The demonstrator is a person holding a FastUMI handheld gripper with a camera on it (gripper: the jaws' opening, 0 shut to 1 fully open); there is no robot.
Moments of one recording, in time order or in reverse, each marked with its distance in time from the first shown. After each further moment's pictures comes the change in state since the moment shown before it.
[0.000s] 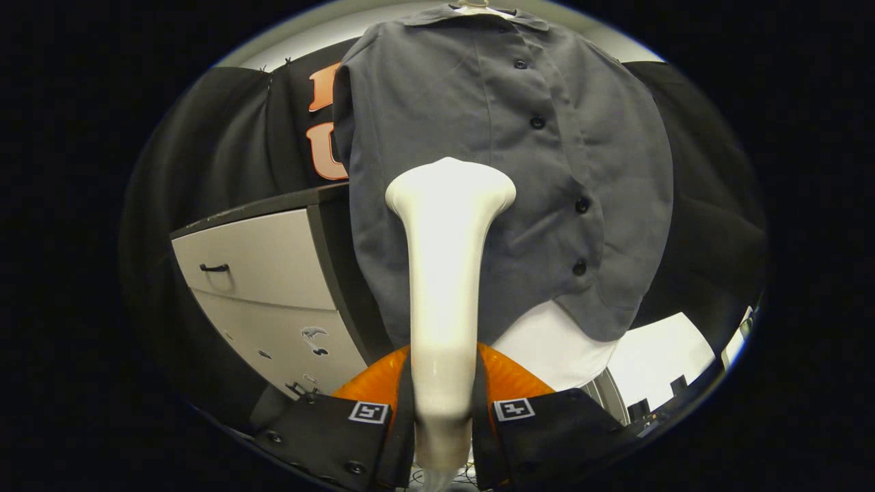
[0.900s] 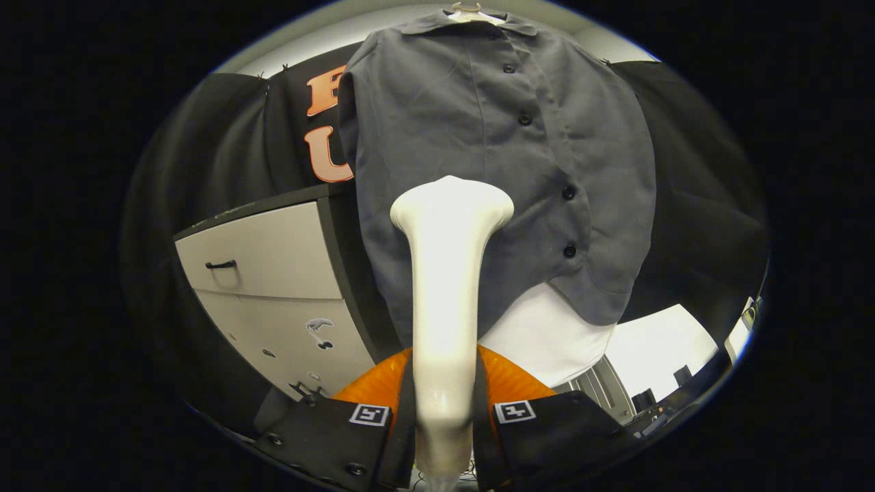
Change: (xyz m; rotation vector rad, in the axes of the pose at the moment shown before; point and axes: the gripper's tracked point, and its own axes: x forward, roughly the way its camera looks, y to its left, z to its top) arm -0.033 0.005 0.001 0.028 -0.048 -0.006
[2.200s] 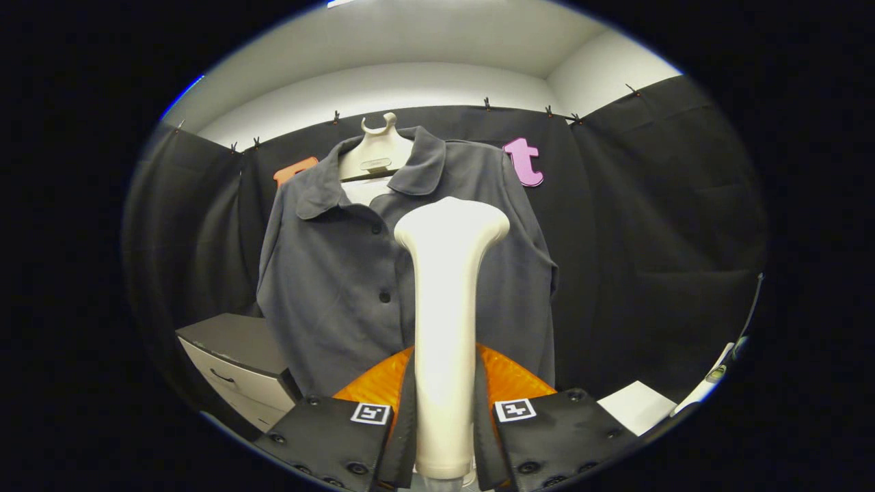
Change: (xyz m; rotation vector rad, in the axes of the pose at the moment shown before) arm -0.071 -0.159 0.276 0.014 -0.345 -0.070
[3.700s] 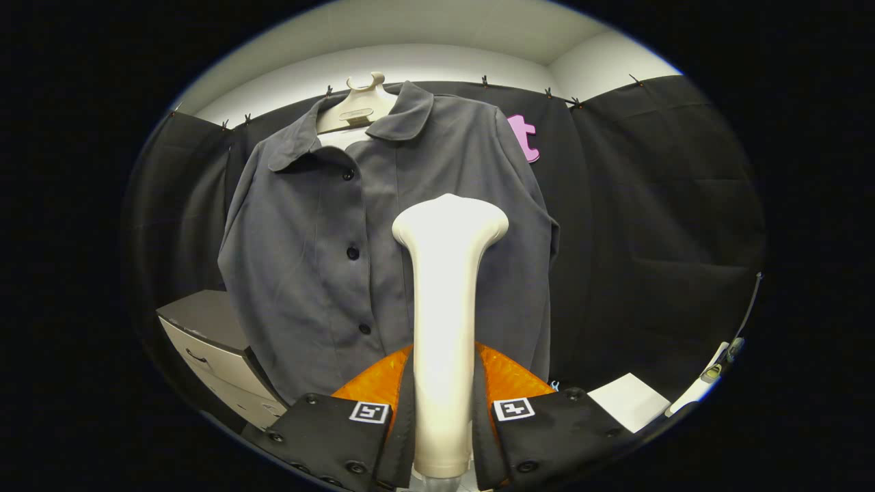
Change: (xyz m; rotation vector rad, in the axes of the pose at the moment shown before) arm 0.036 -0.012 -0.060 -0.020 0.096 -0.032
